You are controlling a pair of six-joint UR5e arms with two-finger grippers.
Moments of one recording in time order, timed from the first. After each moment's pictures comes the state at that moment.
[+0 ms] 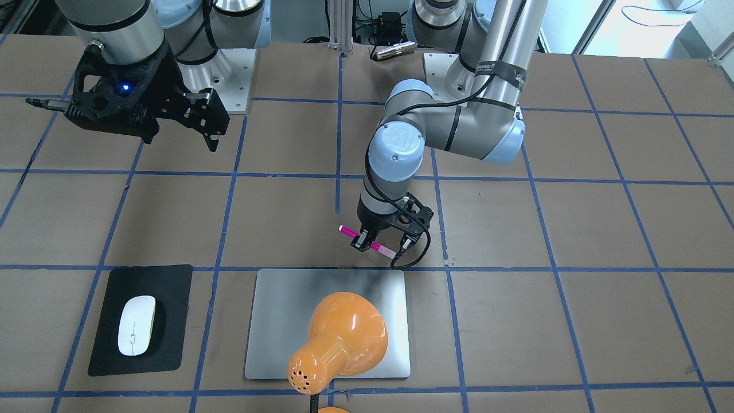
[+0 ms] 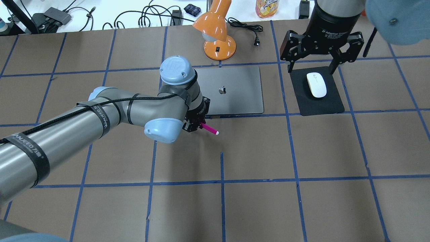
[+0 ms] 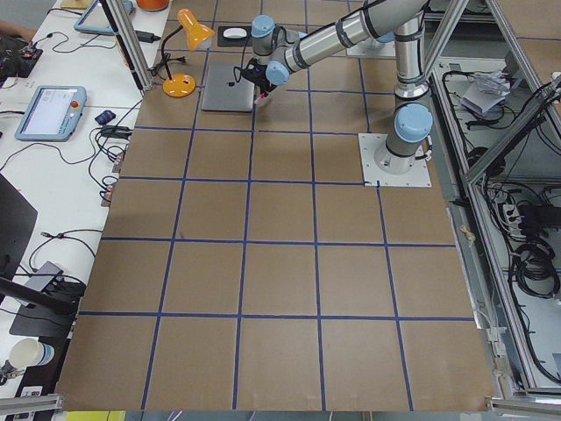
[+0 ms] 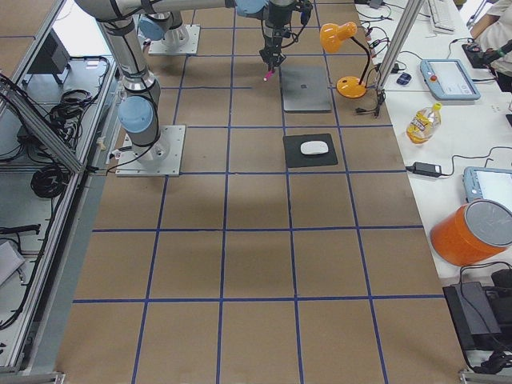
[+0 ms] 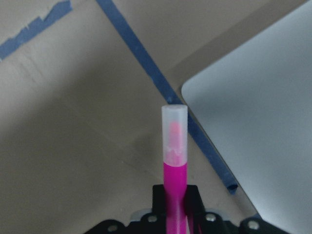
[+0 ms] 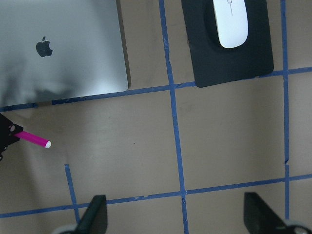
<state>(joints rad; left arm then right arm) -1.88 -1.98 -1.87 -0.83 1.51 -1.35 1.63 -1.52 1.47 -1.50 -1.58 0.16</state>
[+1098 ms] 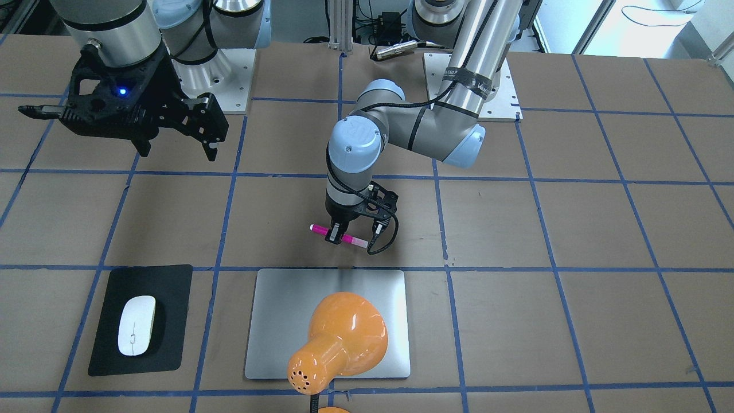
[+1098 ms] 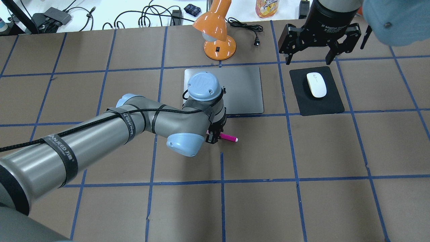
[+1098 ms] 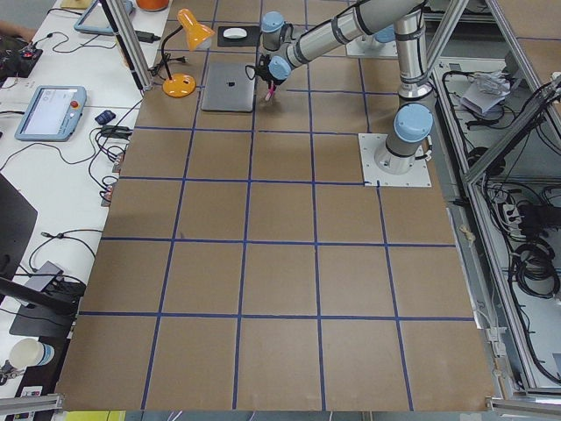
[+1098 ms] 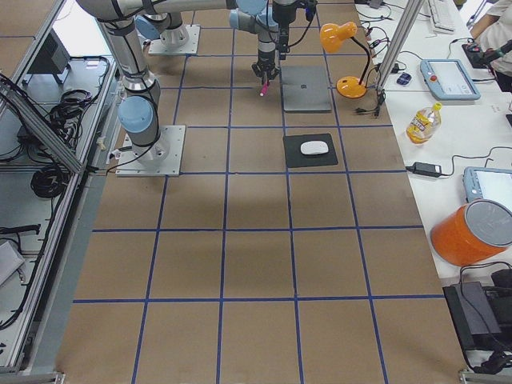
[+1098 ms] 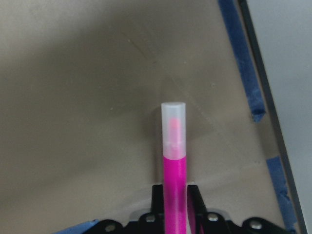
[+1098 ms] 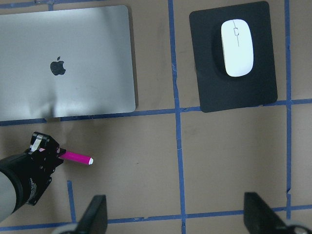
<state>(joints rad) -1.97 -2.02 -1.86 -0.78 1.51 -1.62 1.63 -1.51 1.47 -1.57 -1.58 0.12</state>
